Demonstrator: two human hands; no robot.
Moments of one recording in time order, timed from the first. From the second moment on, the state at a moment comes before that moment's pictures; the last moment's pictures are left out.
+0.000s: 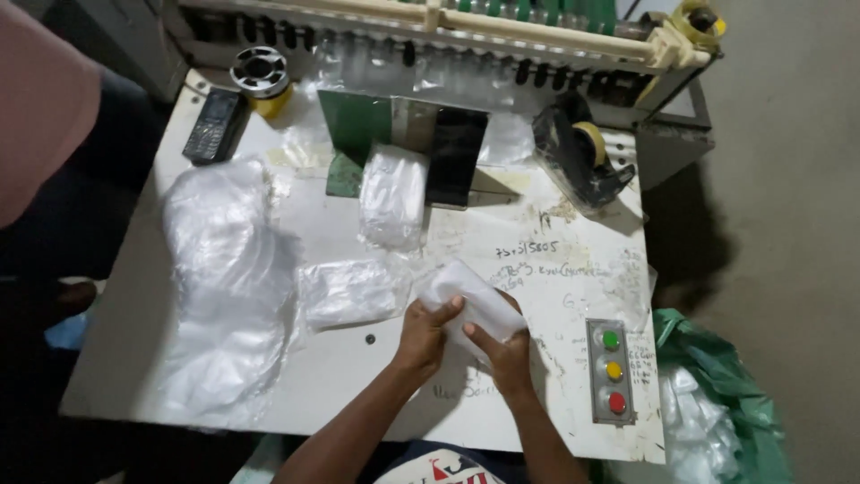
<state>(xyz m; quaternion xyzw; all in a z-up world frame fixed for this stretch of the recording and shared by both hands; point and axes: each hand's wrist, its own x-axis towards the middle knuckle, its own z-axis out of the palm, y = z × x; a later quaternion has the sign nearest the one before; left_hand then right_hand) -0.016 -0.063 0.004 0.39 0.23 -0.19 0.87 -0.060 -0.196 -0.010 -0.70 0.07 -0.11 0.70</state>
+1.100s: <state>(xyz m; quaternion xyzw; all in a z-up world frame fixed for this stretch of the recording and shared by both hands) -0.022 -0.036 0.026 0.69 -0.02 -0.23 0.69 -0.087 -0.345 -0.043 -0.56 0.45 -0.24 0.65</state>
